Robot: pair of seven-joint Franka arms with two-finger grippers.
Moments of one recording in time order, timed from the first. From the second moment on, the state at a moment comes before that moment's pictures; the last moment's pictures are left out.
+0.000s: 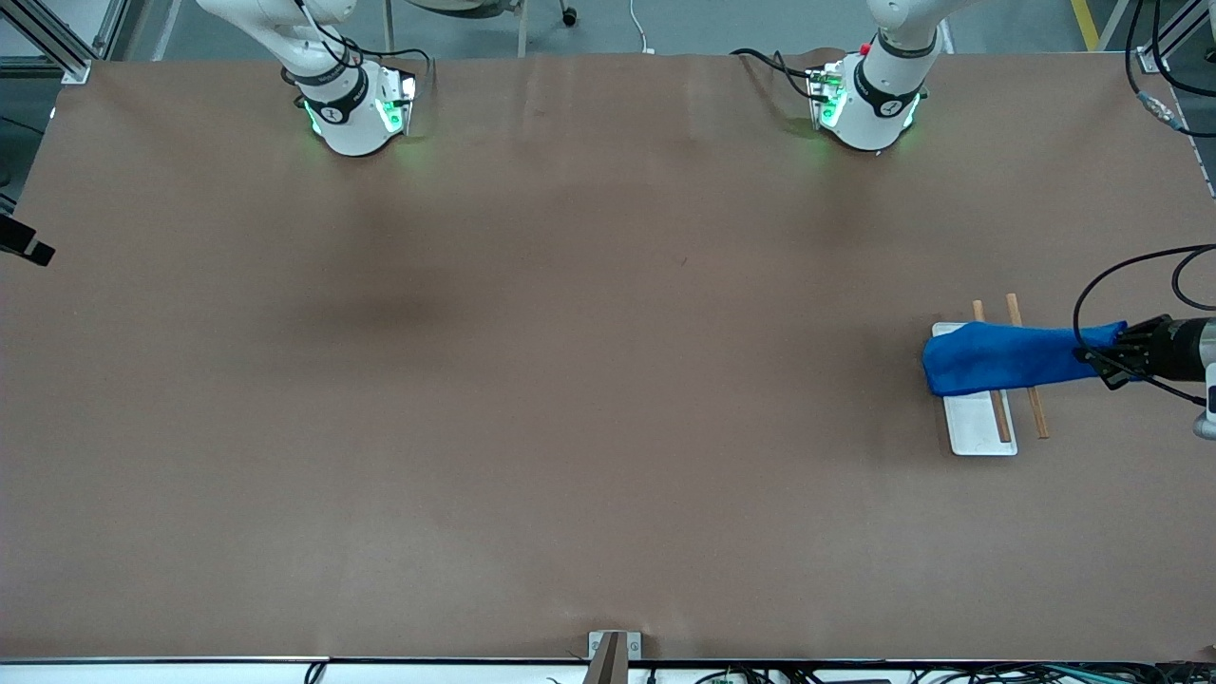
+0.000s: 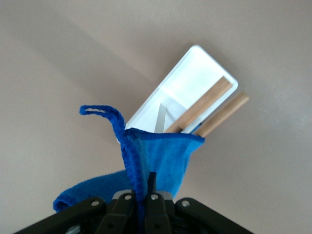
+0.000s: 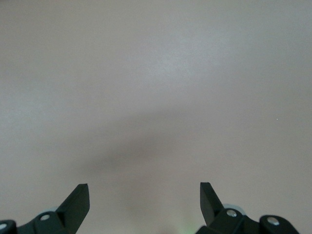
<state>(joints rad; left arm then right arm) 0.45 0.50 -0.25 -1.44 0.06 1.65 -0.43 -0.09 0.04 -0.11 -1.46 0.01 1.47 0.05</state>
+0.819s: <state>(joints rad) 0.51 0.58 -0.24 -1.44 0.09 1.77 -0.22 -0.03 0.02 -0.15 -1.49 -0.03 1.48 0.00</state>
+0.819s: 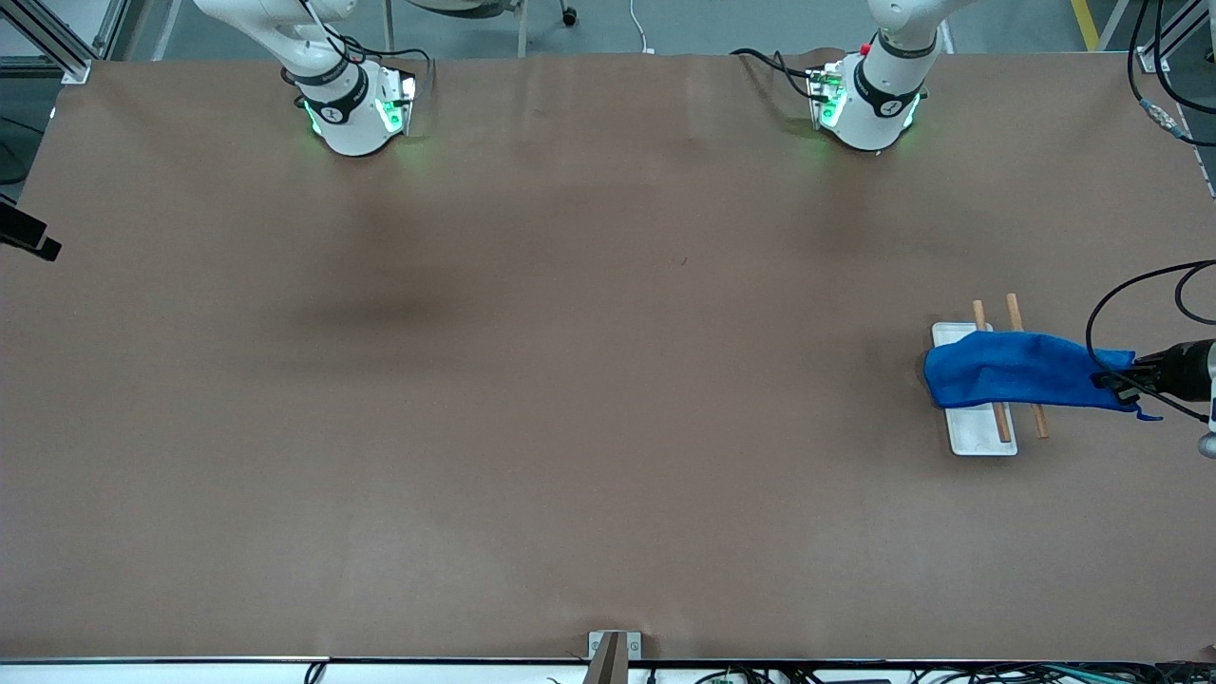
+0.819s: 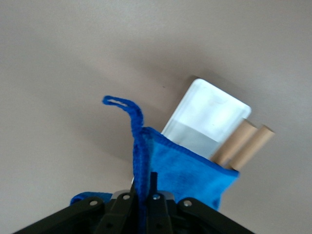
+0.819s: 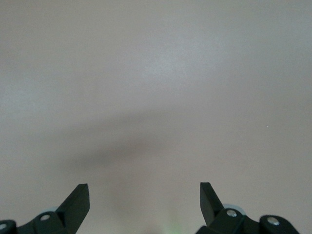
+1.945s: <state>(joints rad) 0.53 0.50 -0.35 -1.38 0.09 1.72 -0.12 -0.04 0.02 -0.16 -1.48 -0.03 1.46 0.00</state>
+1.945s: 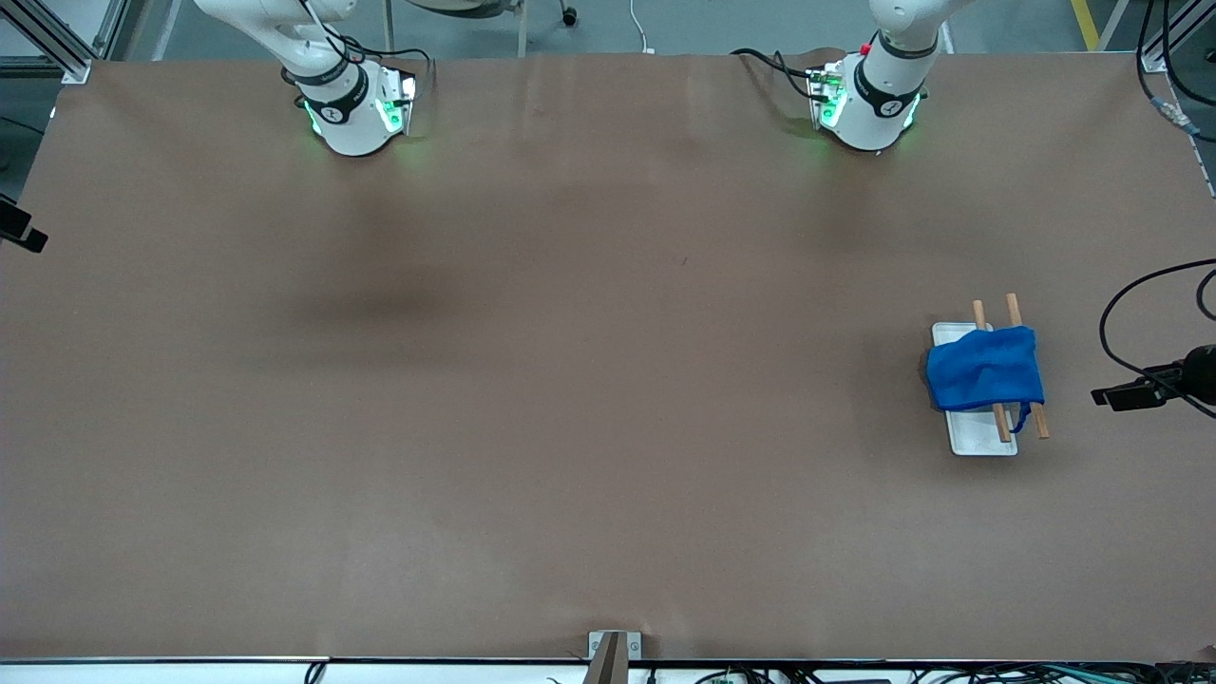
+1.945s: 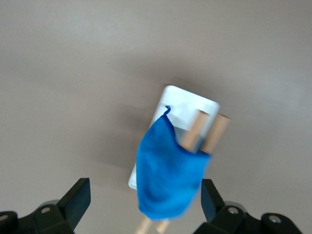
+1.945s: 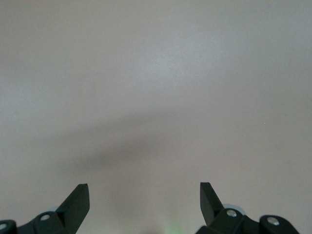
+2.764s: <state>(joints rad) 0.53 0.11 -0.58 -1.35 0.09 1.51 -0.13 -0.04 0.02 -0.16 -1.48 -0.03 1.47 0.01</state>
